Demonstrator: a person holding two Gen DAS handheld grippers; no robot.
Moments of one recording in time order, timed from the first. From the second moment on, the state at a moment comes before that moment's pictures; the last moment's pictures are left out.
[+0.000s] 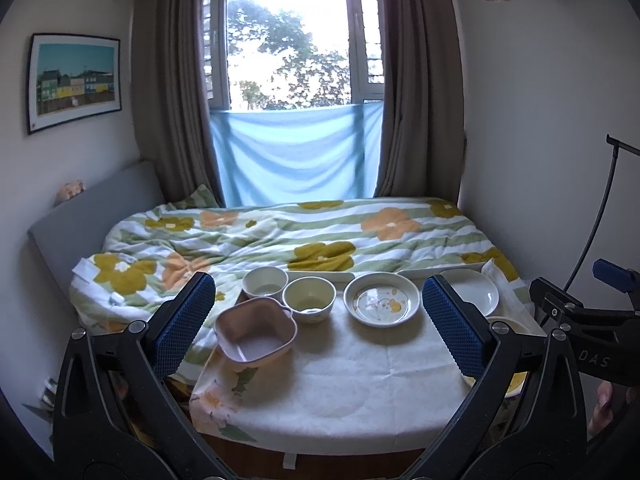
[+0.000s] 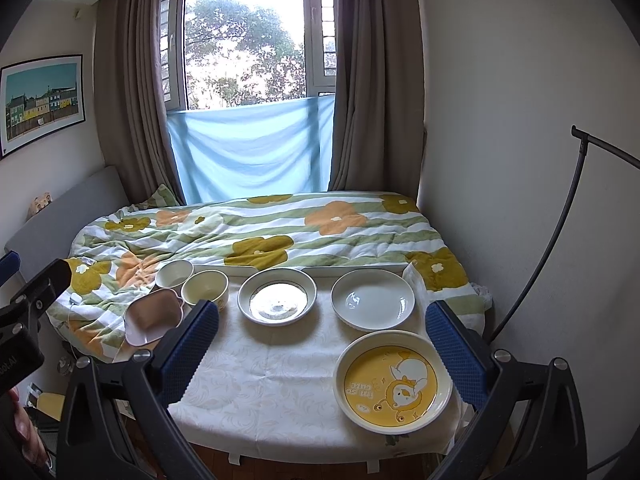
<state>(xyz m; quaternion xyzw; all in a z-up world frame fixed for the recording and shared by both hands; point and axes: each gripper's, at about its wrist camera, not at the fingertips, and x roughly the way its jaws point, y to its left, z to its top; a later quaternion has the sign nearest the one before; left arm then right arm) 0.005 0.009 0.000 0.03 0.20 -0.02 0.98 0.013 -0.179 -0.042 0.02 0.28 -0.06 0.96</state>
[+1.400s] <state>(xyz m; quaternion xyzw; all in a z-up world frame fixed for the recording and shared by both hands) 0.175 -0.161 -0.198 0.08 0.47 -0.33 0.82 0.013 -0.346 -0.225 0.19 0.45 -0.13 0.86</state>
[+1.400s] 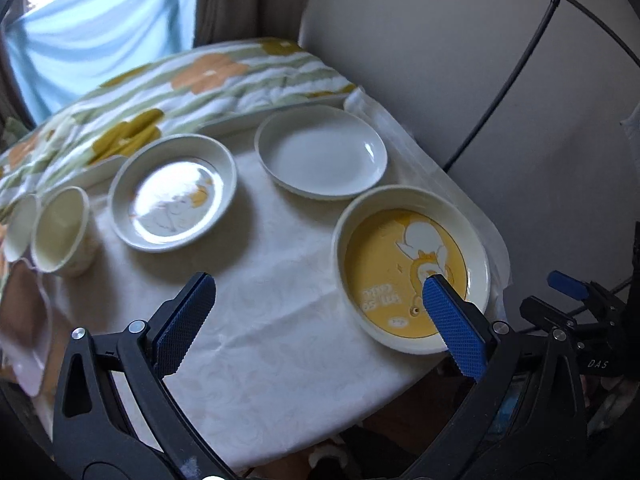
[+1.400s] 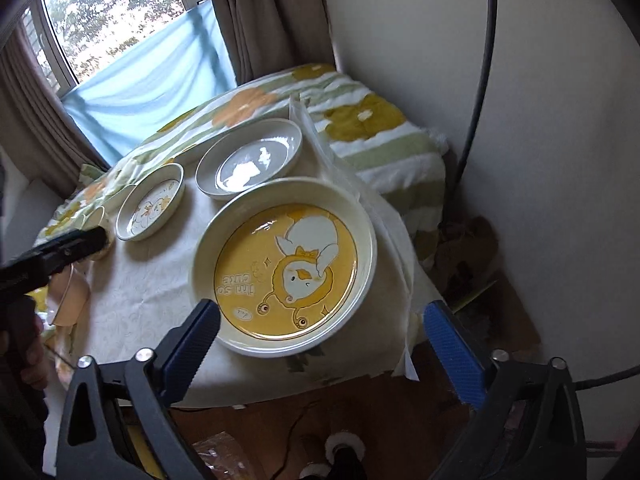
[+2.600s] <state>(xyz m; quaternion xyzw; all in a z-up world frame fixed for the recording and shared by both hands) 0.203 -0.231 -0.292 0.14 0.55 -0.35 0.74 0.067 -0.414 -0.298 0.26 0.49 -0.03 0.83</state>
